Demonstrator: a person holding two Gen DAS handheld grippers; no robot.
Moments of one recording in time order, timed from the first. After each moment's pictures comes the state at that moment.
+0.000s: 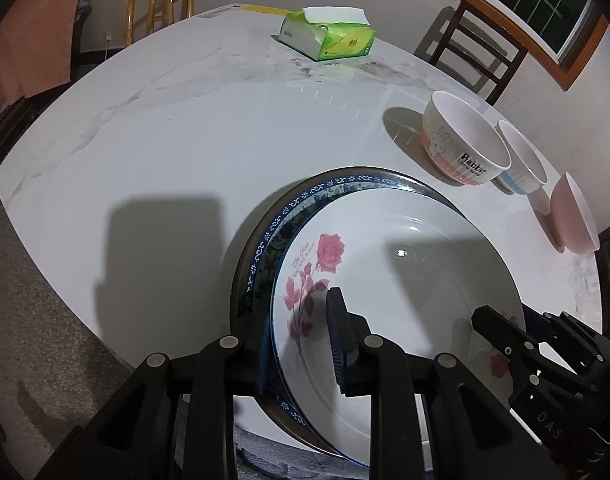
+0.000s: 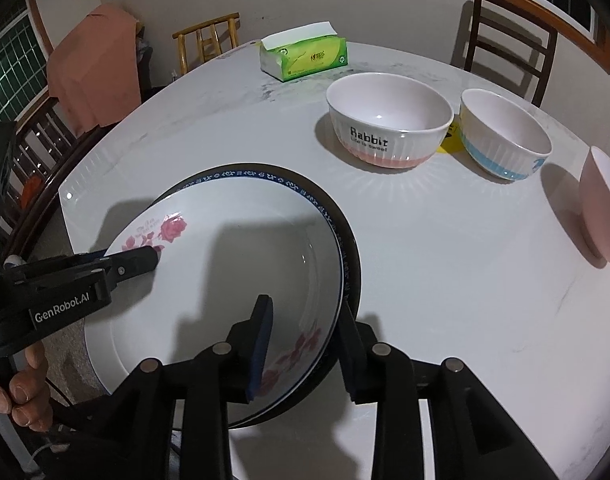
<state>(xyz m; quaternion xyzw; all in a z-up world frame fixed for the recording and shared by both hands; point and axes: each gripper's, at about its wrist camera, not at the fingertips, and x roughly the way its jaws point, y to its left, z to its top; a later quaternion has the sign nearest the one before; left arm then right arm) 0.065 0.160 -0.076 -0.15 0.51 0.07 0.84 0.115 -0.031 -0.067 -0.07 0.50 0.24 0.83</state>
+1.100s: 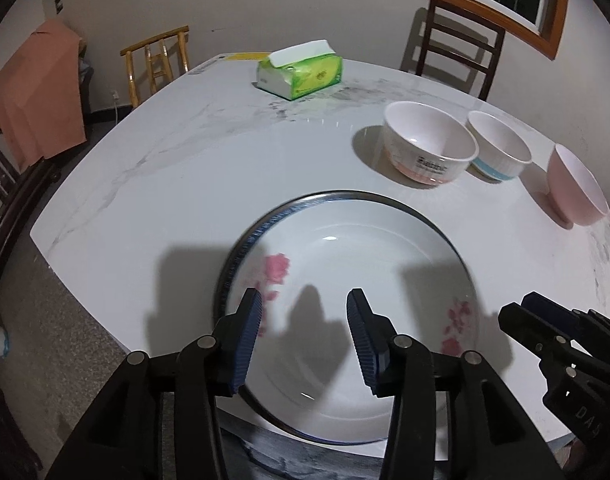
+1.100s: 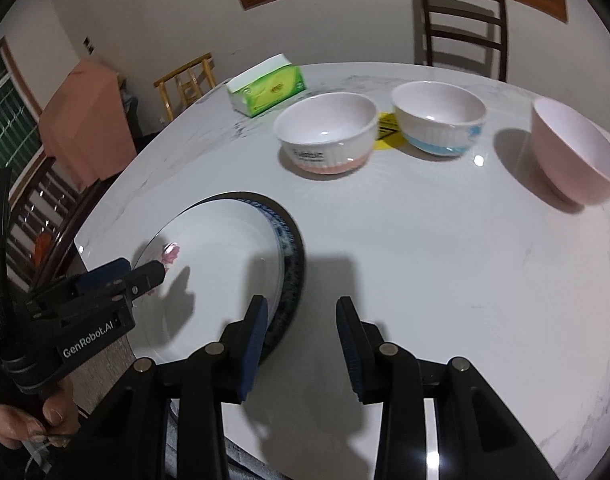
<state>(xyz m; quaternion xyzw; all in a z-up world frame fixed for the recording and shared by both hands) 0.056 0.103 -0.042 -0.05 0.47 0.10 0.87 0.095 -0.099 -0.043 0.03 0.48 0.22 0.85</state>
